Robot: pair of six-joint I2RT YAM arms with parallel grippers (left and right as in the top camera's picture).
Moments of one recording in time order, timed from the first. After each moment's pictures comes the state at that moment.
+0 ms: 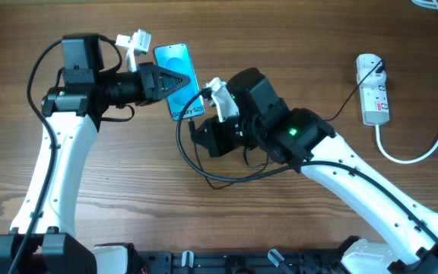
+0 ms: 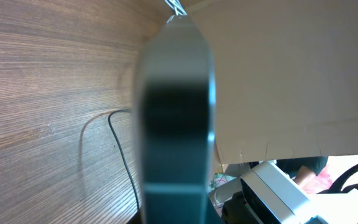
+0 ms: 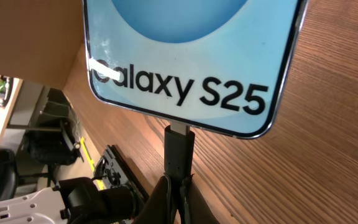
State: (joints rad) left arm 0.00 1.49 1.24 -0.60 1.10 -0.38; right arm 0.73 1.49 1.29 -0.62 -0.49 0.44
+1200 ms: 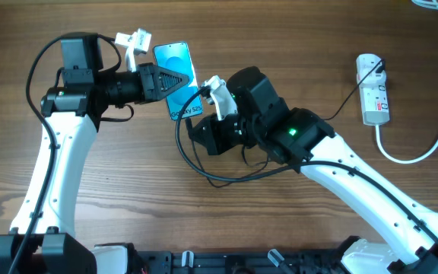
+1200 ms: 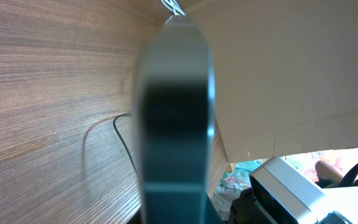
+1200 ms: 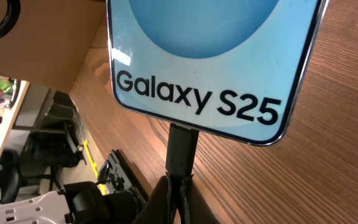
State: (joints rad) left arm 0.00 1.49 1.24 -0.59 1.10 -0.32; right arm 0.72 1.49 1.29 -0.58 -0.50 0.45
